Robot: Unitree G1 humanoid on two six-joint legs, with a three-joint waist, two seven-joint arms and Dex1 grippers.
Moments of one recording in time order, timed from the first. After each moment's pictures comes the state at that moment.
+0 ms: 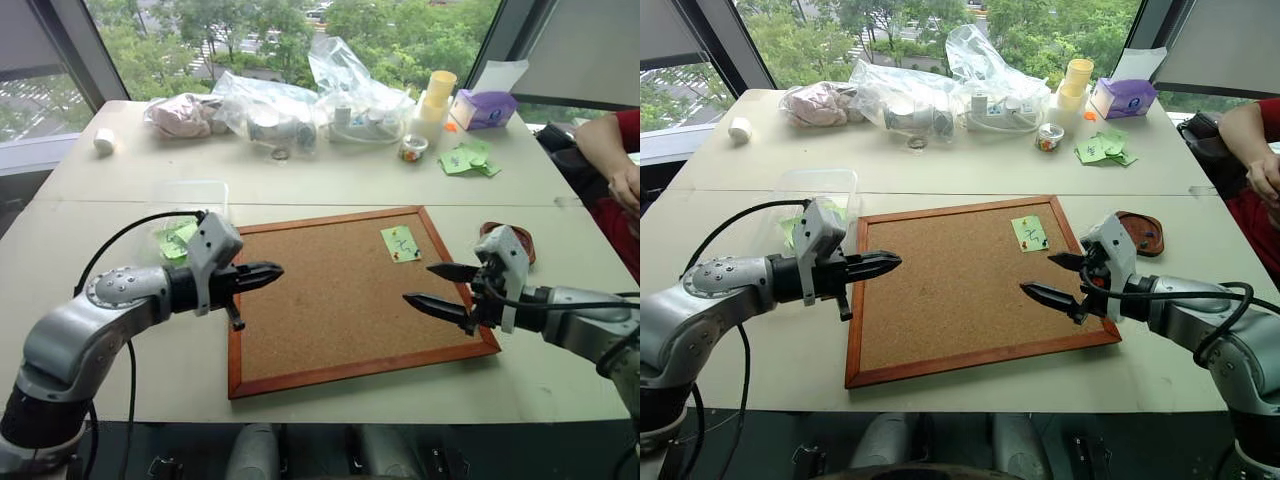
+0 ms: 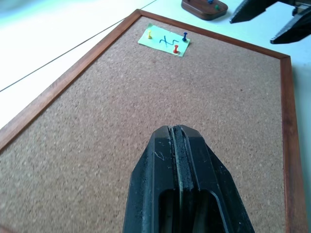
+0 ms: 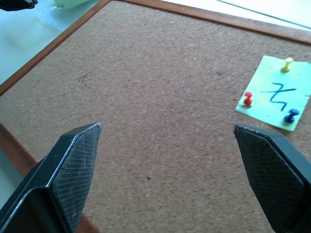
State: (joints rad) left arm -0.30 0.76 0.03 -0.54 -0.69 0.86 -0.72; right arm -0.13 -0.86 -0.23 -0.49 0.84 0.95 0.65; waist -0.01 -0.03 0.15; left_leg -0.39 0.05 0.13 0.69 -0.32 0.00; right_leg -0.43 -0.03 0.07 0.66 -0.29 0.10
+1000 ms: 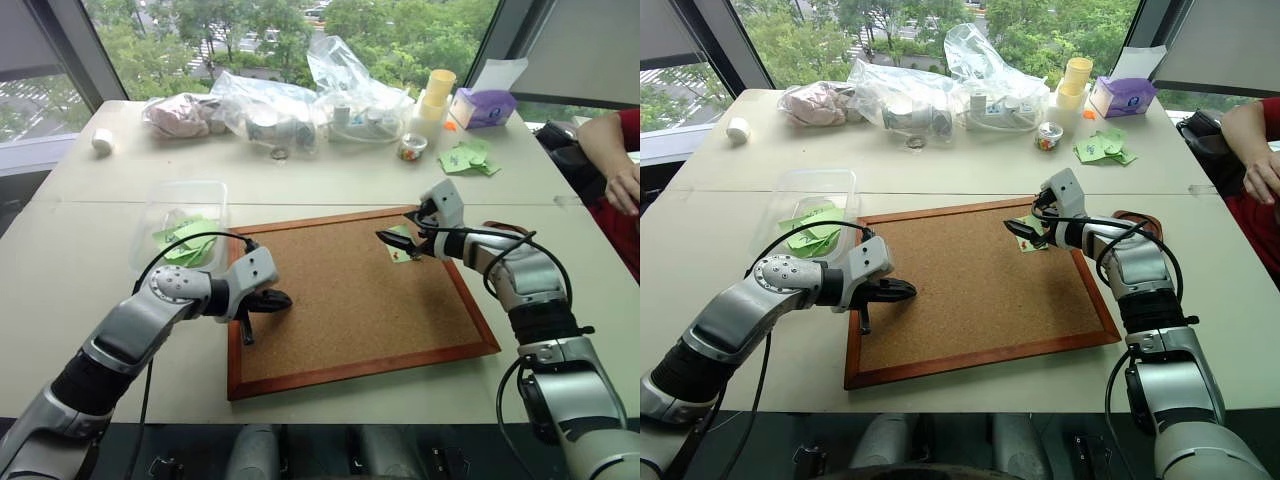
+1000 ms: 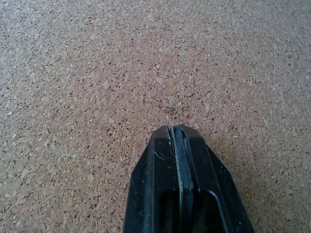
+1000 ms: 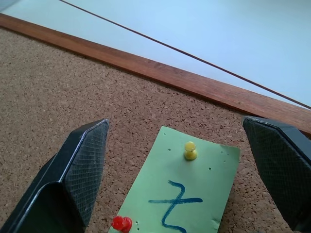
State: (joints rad) left arm -0.38 0.76 -0.31 -0.31 -0.31 0.70 -0.90; right arm -0.67 -0.54 0.08 0.37 0.29 0.51 0.73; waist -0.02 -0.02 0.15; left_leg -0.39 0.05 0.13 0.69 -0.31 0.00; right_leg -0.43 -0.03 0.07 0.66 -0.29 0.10
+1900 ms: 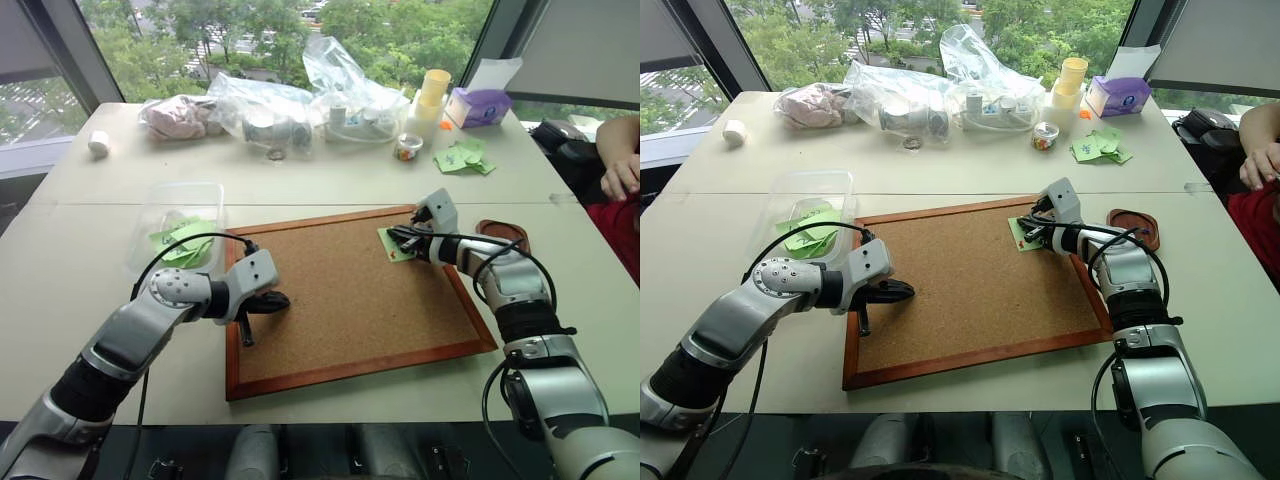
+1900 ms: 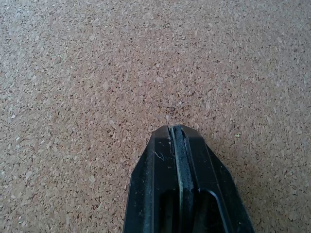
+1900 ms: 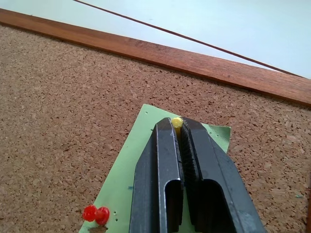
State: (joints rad) left arm -0.36 0.77 -0.31 -0.35 -0.25 0.72 -0.89; right arm -0.68 -0.47 0.01 0.49 0.22 0.44 0.73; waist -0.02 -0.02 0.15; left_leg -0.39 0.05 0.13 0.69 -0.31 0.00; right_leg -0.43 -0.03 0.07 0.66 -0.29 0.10
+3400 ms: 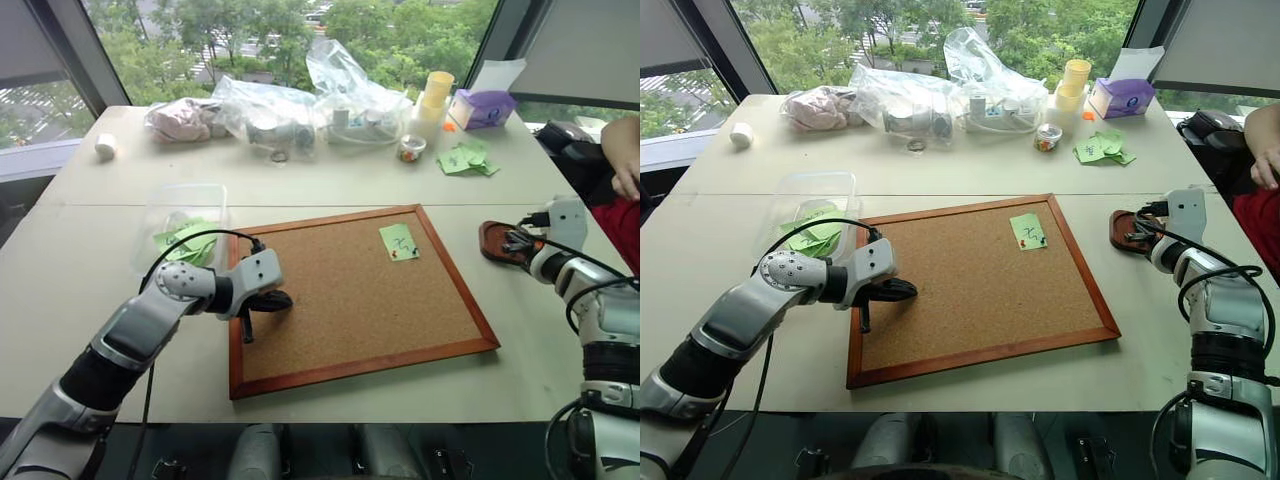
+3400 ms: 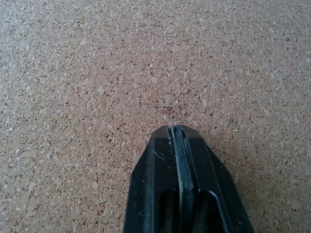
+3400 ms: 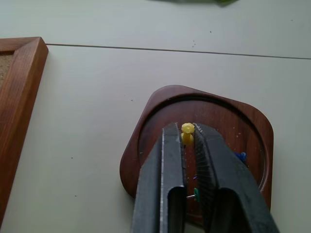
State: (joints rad) left arm -0.43 0.74 -0.34 -0.26 -0.20 0.64 -0.99; right arm -0.45 -0.67 -0.32 0.38 0.25 0.55 0.42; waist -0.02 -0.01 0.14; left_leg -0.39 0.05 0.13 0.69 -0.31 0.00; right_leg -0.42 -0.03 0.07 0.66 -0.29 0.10
